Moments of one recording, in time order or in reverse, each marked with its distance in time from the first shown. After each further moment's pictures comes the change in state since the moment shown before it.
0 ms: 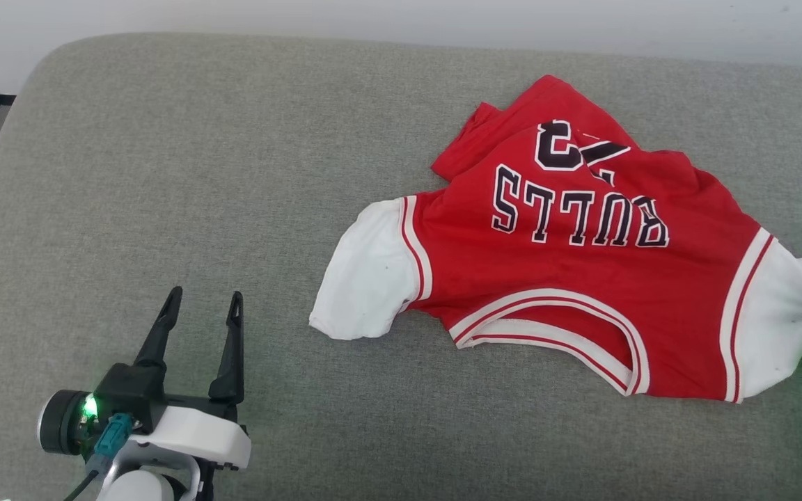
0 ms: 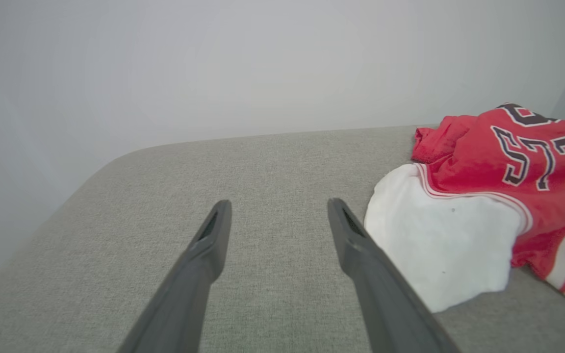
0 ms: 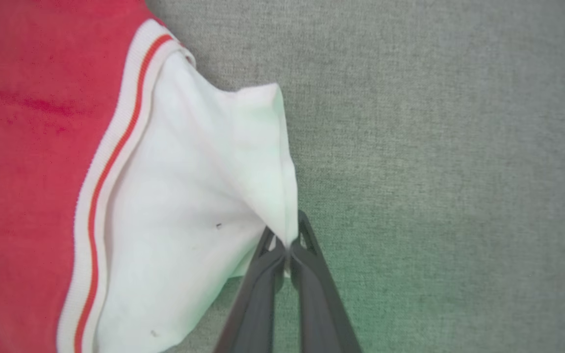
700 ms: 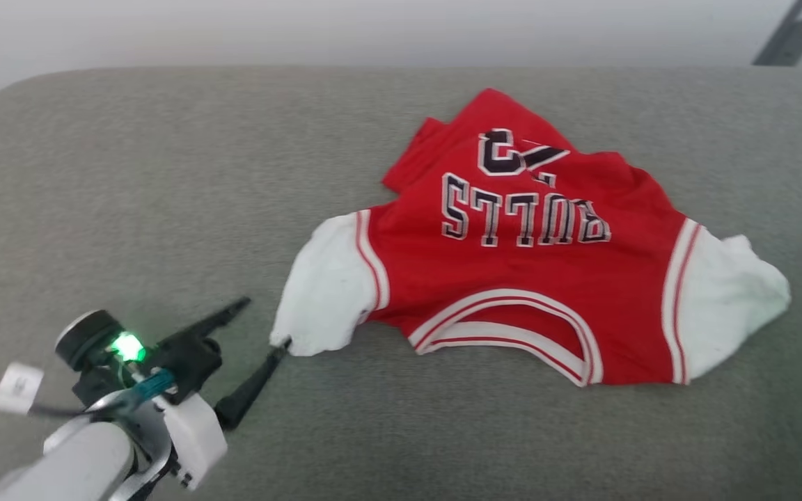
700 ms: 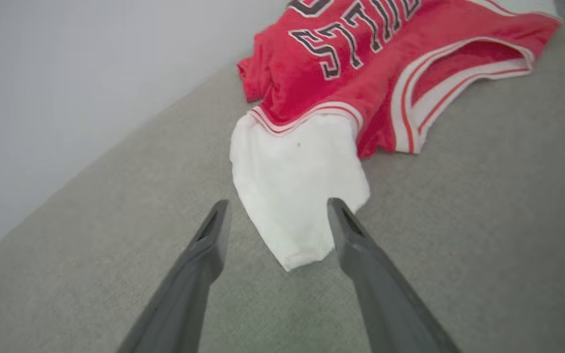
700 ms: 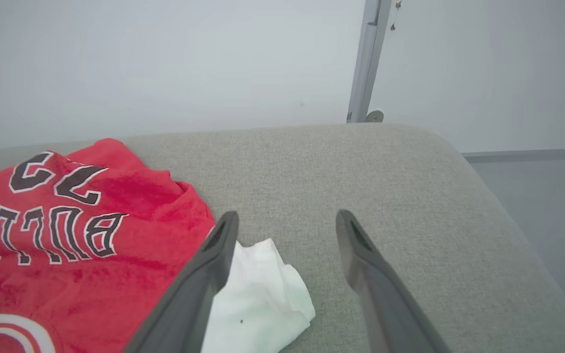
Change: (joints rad) left arm -0.312 0.602 -0.732 0.026 -0.334 -0.052 0.115; right arm 0.107 0.210 -0.157 -0.302 -0.133 -0.001 -0.401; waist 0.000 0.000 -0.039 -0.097
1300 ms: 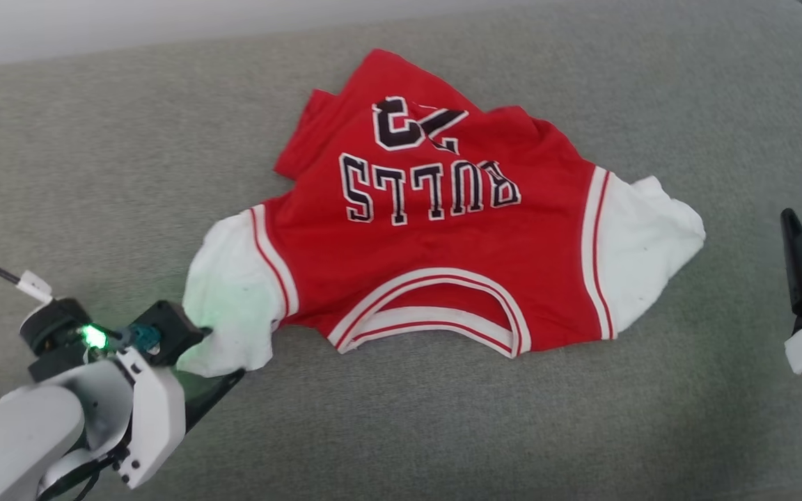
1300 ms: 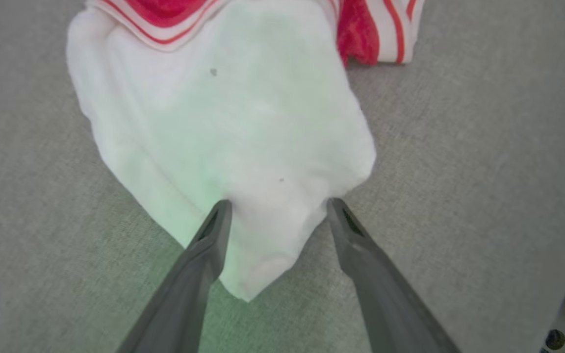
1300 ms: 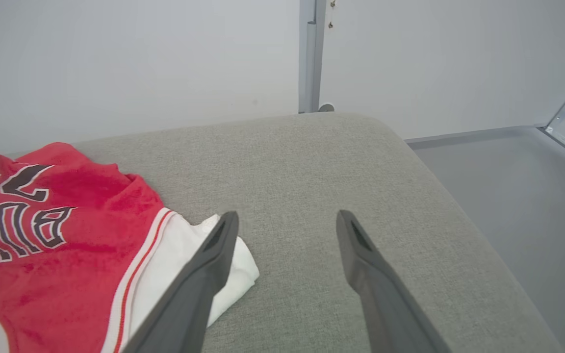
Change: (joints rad) left arm -0.354 0.236 -0.498 -0.014 -0.378 0.000 0.228; right arm 0.014 0.084 0.014 -0.114 -0.028 0.000 -0.030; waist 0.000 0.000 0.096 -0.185
